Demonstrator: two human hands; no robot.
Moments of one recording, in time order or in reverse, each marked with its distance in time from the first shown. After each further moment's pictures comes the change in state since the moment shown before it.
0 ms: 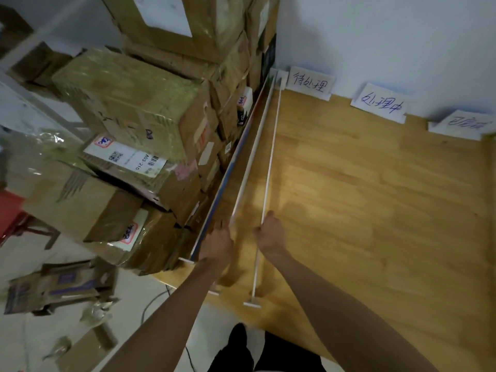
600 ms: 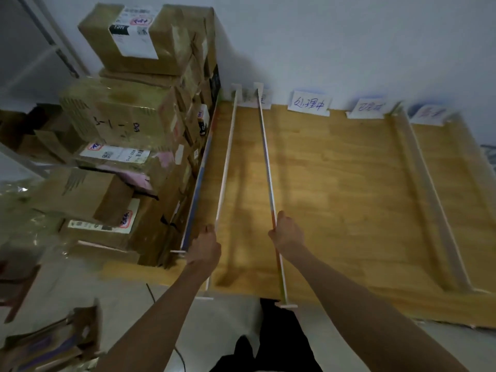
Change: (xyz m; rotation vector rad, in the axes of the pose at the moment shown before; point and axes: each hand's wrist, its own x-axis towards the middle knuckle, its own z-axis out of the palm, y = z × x) left_hand -0.068 -0.015 -0.003 0.002 0.007 0.128; right_hand -0.113 0.066 -0.039 -0.149 0.182 0.120
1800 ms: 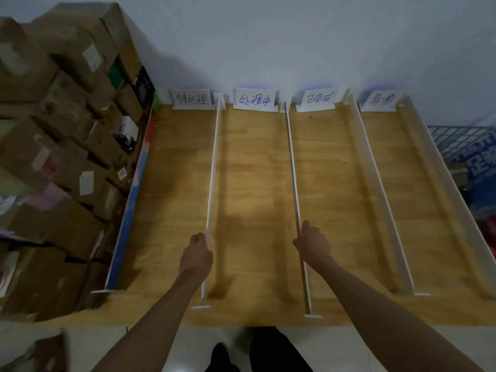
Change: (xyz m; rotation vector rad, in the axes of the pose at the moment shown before) left_hand 0.030 0.158 0.068 0.044 -0.097 0.016; right_hand 0.058 0.227 -0.075 0.075 0.005 0.204
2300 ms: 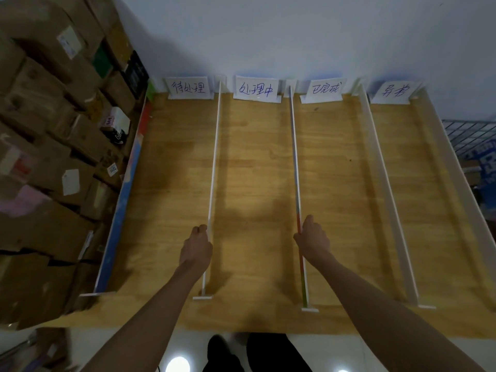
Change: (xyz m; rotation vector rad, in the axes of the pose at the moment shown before) left_hand 0.030 0.023 0.001 0.018 -0.018 0.012; right_hand 0.040 0.002 0.003 0.057 -0.006 0.051
